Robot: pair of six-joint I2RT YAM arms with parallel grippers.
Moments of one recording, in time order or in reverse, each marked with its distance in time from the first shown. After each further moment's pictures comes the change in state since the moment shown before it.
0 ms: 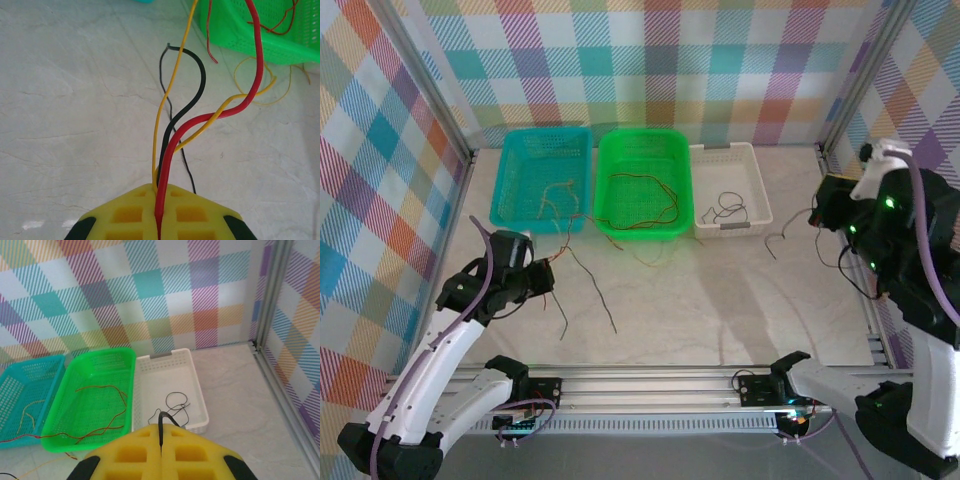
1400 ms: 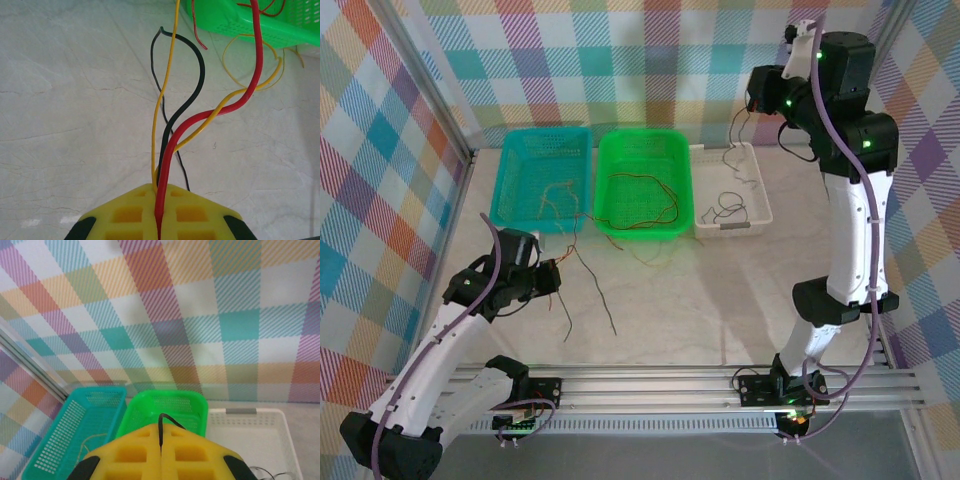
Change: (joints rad) left arm -0.024 0.039 -0.011 0.029 0.043 0.022; right arm -0.193 0.708 0.671 0.150 -0.462 -0.032
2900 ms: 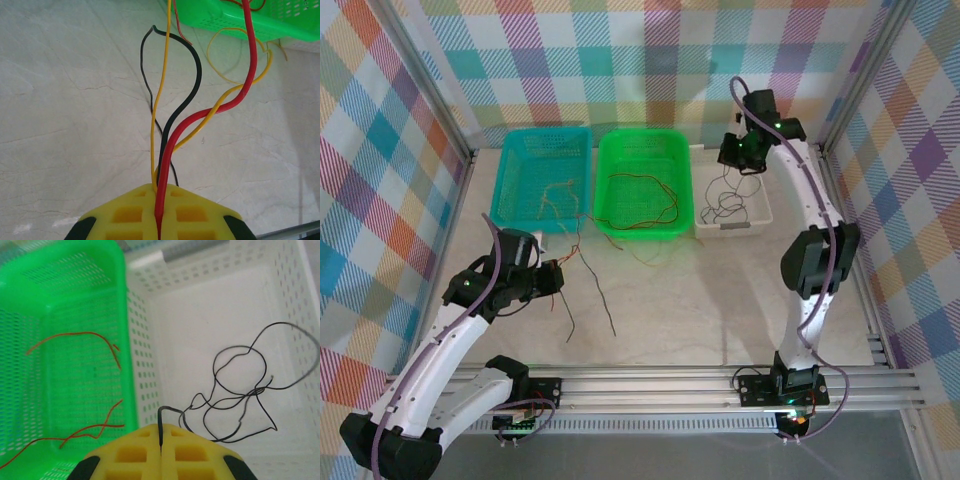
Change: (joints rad) left arm 0.000 -0.010 -0.007 0.017 0.052 0.018; right arm -0.080 0.257 -0.570 0.101 -0.026 0.098
